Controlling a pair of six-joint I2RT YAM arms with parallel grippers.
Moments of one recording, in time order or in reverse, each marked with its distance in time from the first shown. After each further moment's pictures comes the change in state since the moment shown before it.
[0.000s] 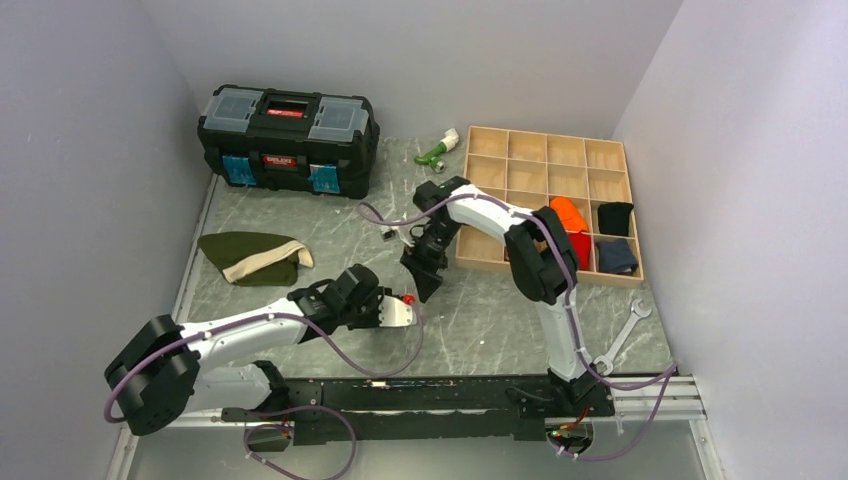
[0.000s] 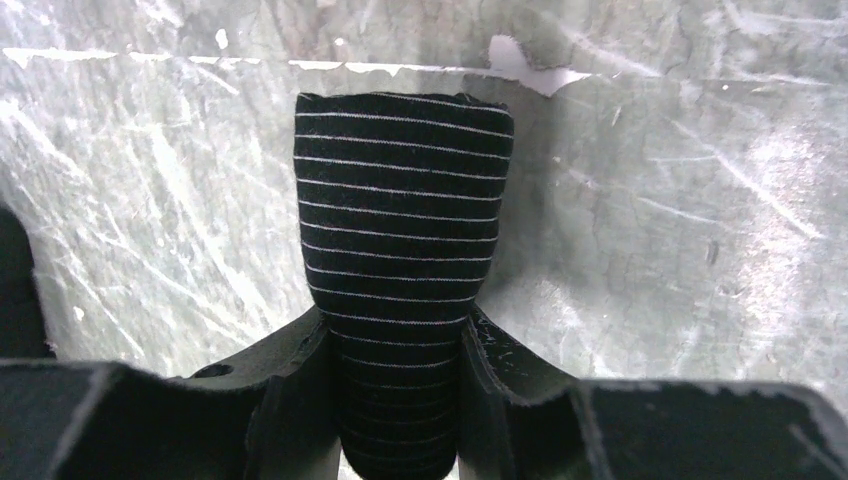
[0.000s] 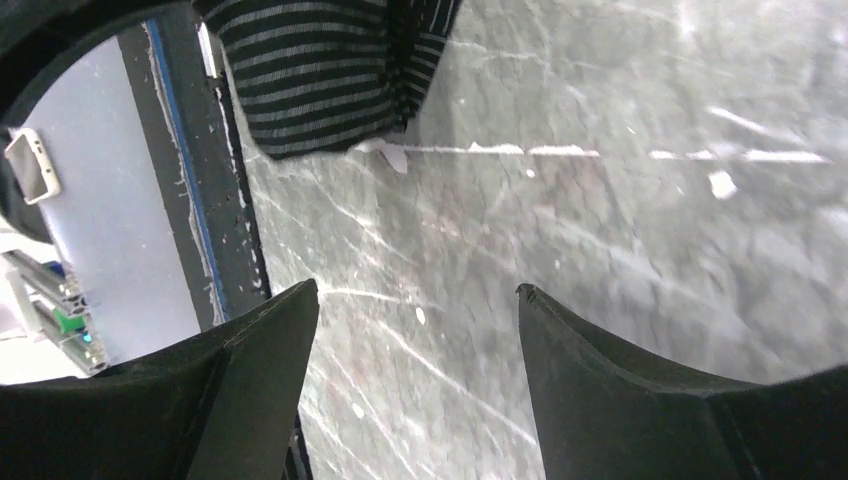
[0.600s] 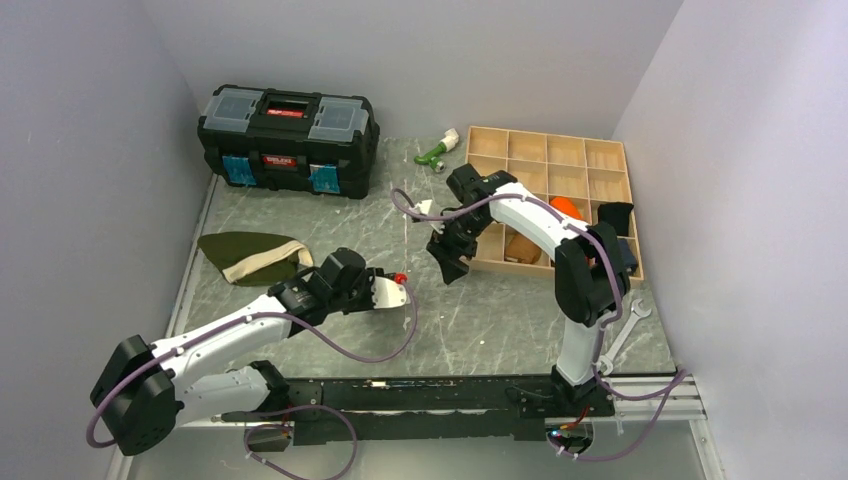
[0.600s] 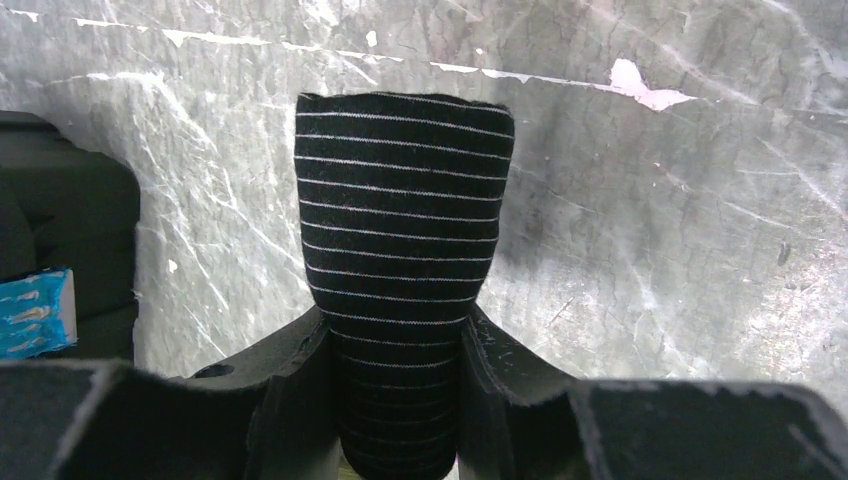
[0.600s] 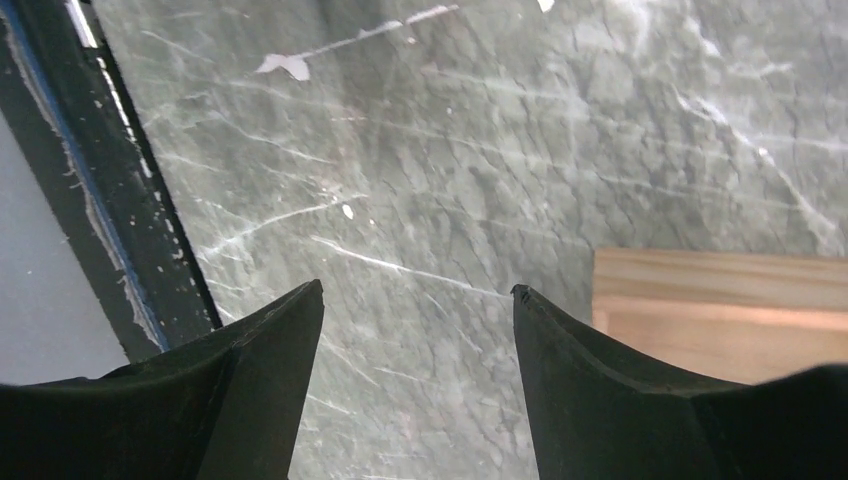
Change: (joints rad) left arm 0.079 -0.113 0.083 -0.086 -0.004 0.000; right arm -0.116 -0.319 -0.199 0.142 0.186 0.045
